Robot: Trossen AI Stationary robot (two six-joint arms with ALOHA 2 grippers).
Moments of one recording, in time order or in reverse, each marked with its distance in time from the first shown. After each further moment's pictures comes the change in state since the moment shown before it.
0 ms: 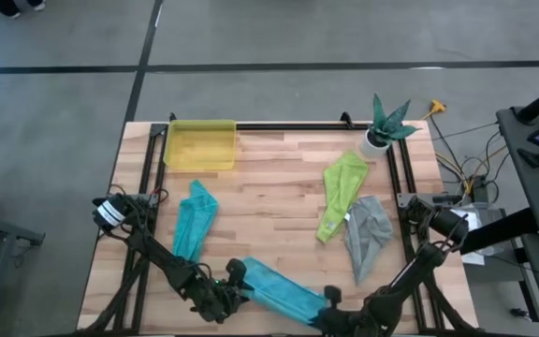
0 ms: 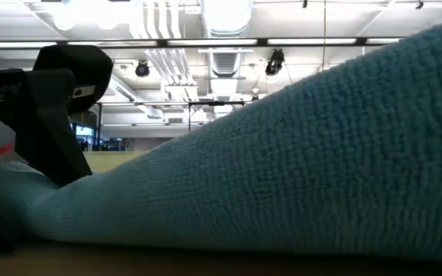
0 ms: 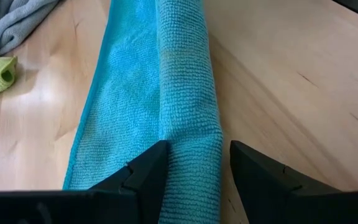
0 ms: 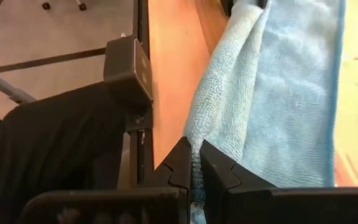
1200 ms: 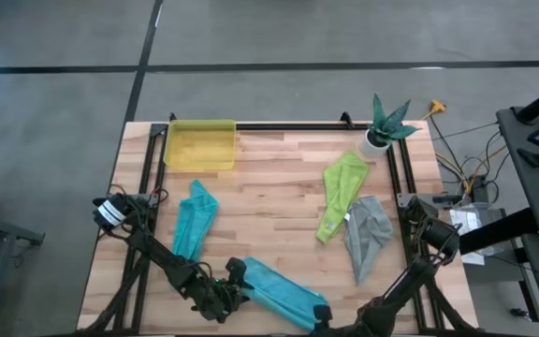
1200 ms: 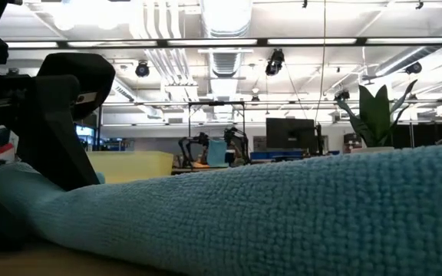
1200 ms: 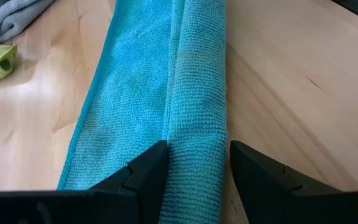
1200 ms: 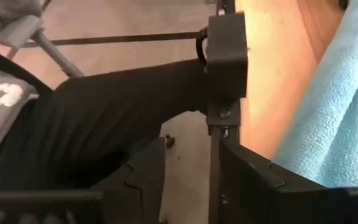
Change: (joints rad) left arm 0.012 0.002 -0.005 0.007 0.004 -0.051; right arm 0.009 0.131 0.099 0.165 -0.140 -0.180
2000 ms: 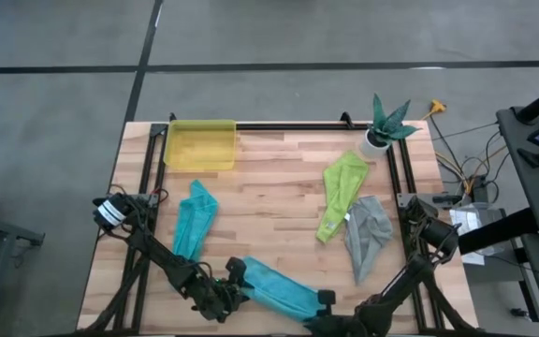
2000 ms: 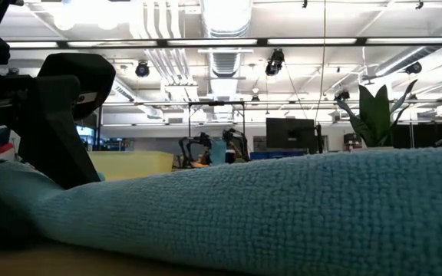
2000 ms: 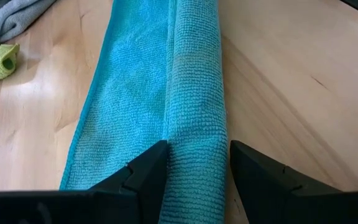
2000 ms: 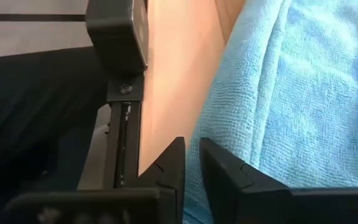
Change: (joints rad) left arm 0.001 0.000 -0.001 -0.007 -0.005 -0.001; right arm -0.020 -0.005 -0.002 -0.242 0.125 0.079
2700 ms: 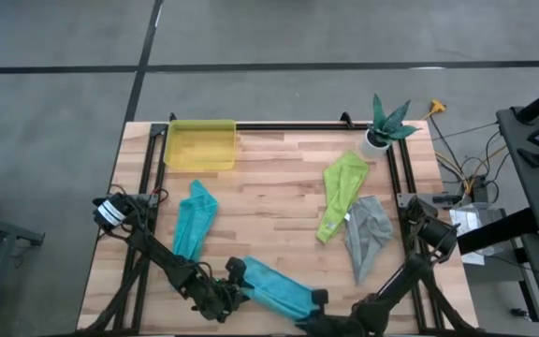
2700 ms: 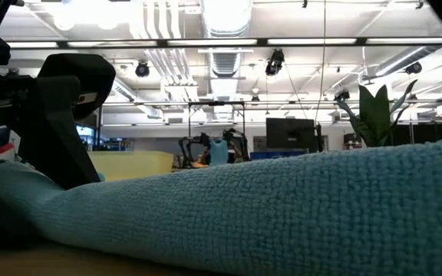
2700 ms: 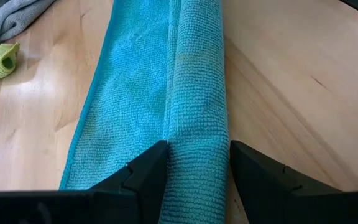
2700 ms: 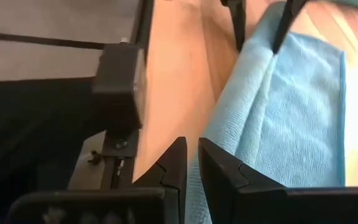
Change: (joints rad) left arm 0.000 0.000 0.000 0.001 0.001 -0.003; right arm -0.019 0.006 0.016 0.117 0.103 -0.199
